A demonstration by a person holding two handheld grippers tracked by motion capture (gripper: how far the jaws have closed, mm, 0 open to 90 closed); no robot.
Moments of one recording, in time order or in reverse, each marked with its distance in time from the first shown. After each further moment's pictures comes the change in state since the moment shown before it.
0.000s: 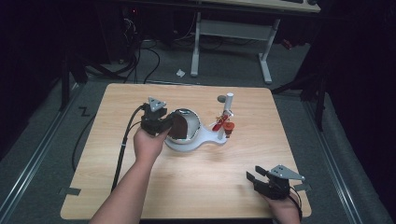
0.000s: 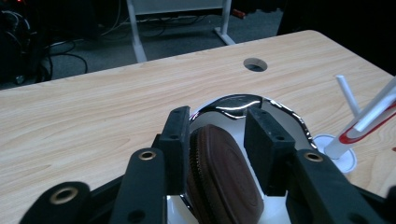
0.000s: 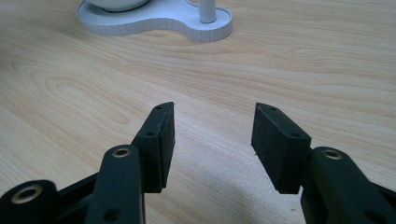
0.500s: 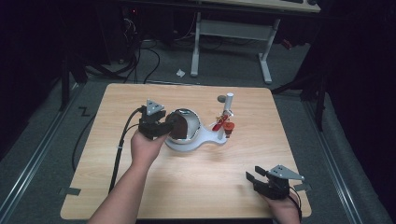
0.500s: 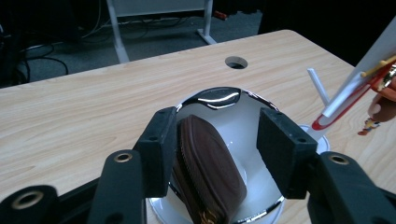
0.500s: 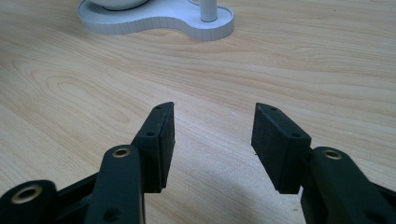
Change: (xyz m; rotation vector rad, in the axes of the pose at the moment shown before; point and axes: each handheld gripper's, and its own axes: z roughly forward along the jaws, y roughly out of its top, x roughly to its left) left arm 0.003 -0.007 -0.015 -0.007 -0.074 0.010; right arm 0.000 0.000 0.001 0.004 0.004 0.000
